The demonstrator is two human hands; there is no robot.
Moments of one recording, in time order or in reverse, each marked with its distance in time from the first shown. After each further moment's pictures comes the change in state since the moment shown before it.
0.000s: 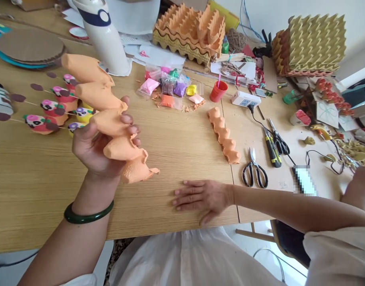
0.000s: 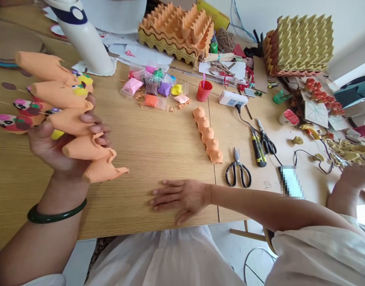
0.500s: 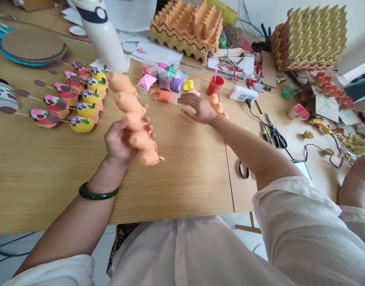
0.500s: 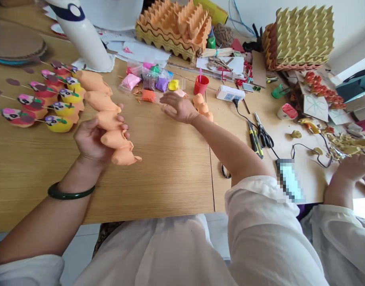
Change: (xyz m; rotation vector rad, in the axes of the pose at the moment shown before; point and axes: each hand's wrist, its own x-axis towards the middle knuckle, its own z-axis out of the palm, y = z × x) left_hand 0.007 -0.031 -0.016 0.122 0.091 -0.127; right_hand 0.024 0.193 -0.116 -0.099 0.515 0.491
